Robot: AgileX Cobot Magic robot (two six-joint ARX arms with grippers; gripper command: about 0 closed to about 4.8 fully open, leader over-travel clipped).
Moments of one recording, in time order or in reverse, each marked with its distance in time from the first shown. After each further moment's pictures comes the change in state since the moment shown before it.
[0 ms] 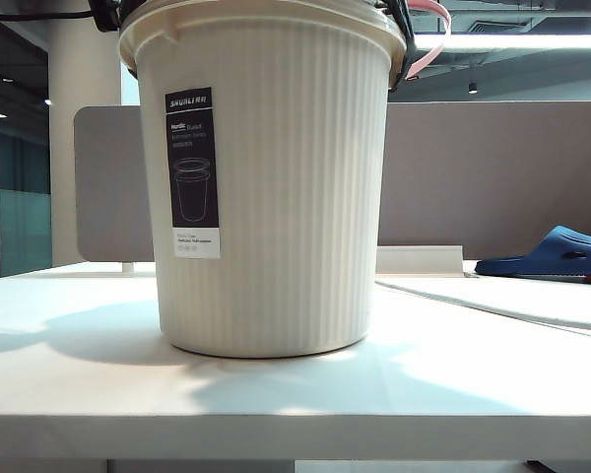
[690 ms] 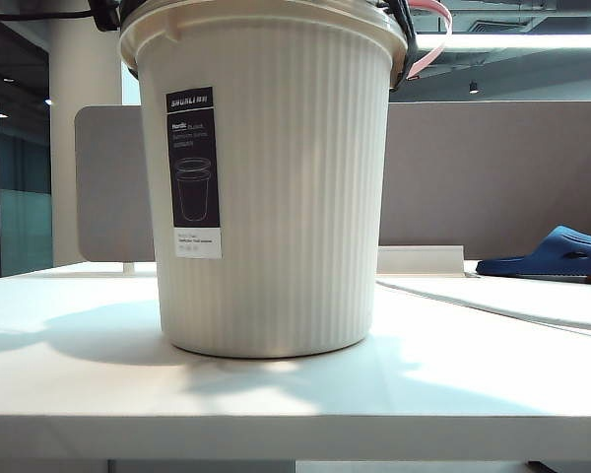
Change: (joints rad) left arm 0.001 0.000 0.000 0.002 0.000 0.004; right arm -0.024 -0.058 -0.066 0.234 -0.105 1.118
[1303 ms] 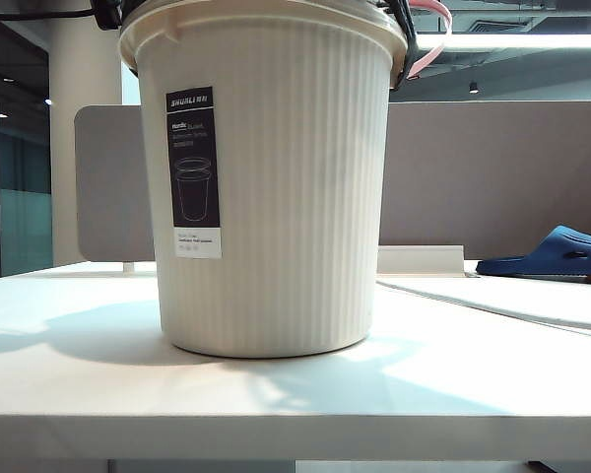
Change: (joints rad) left arm 0.000 0.000 0.000 0.005 0.029 -0.005; right arm 0.075 0.005 -0.377 0.566 0.200 0.573
